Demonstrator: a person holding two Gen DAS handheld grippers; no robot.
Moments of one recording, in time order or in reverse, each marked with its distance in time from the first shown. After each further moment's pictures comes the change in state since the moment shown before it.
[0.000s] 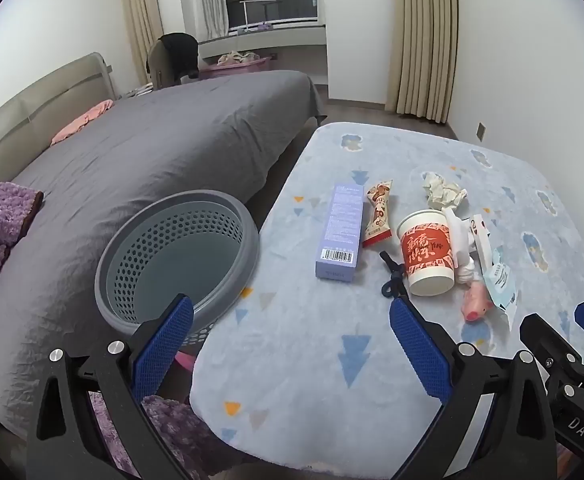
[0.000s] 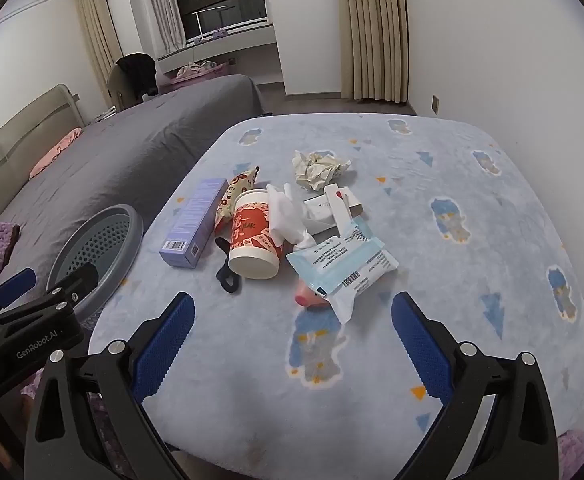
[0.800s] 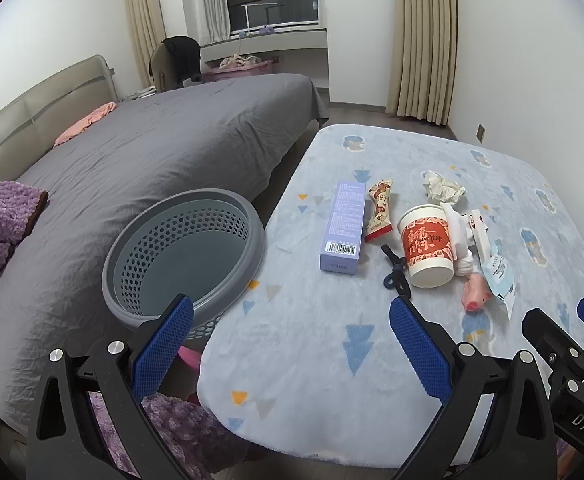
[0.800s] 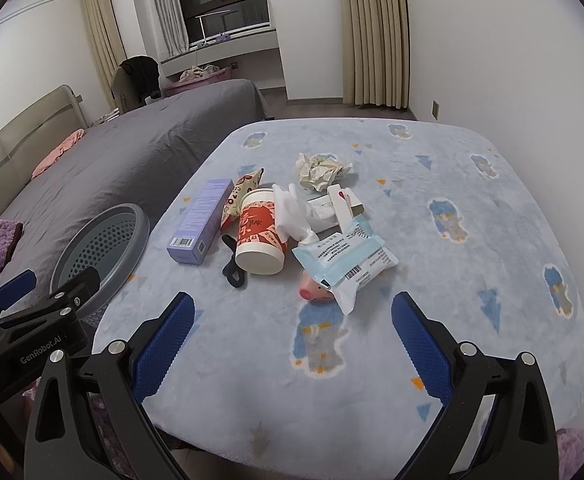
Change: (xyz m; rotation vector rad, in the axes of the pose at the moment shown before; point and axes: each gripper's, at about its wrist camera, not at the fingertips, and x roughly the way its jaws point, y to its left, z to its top) left arm -0.009 0.004 -0.010 0.001 -0.020 0.003; right arm -0.015 0.003 -0.003 0.000 -0.011 0.003
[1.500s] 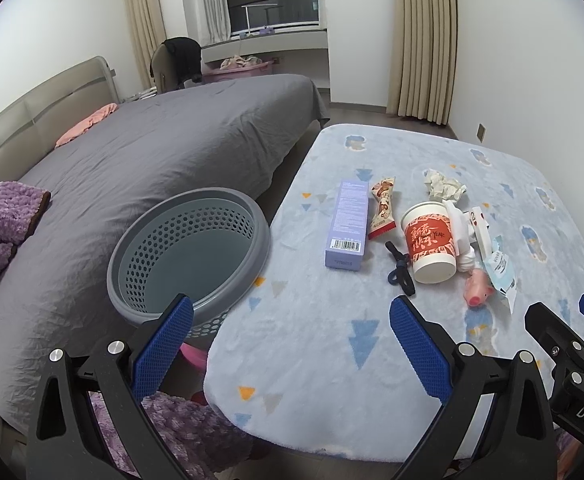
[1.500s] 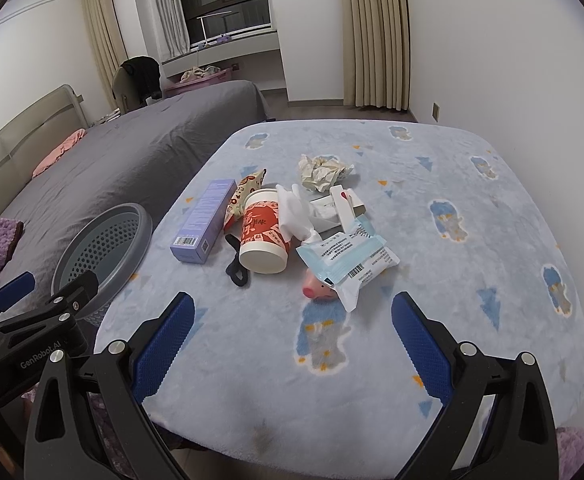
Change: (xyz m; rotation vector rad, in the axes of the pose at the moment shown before) left arm -0.006 0.005 -0.002 0.006 0.000 0.005; right arm -0.004 0.003 -0.004 -0.002 -0.006 -0.001
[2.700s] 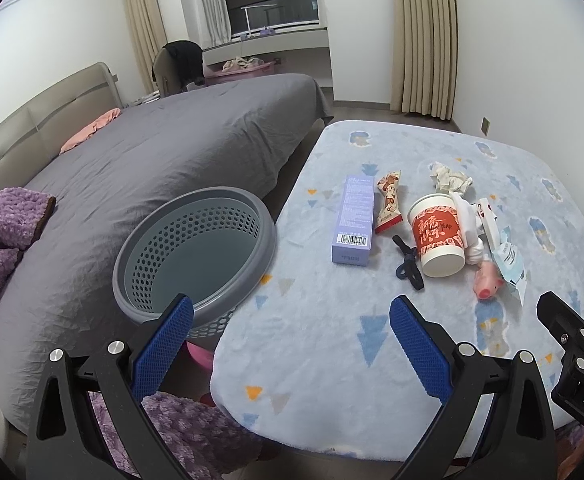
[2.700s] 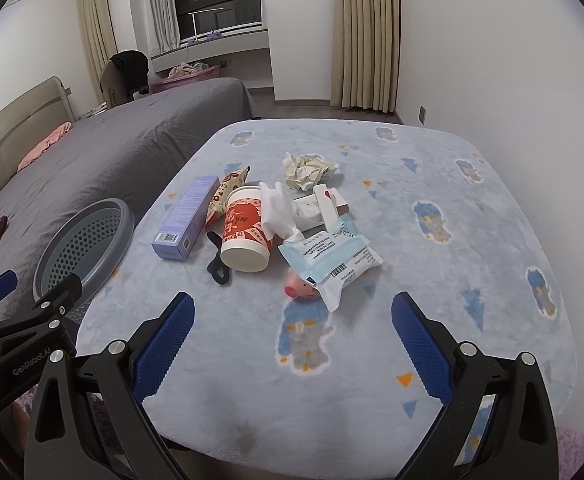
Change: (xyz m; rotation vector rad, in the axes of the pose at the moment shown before) left arm 0.008 -0.001 -0.004 0.026 -0.001 0.030; right arm 0.005 -0.002 0.002 -0.027 0.002 -0.074
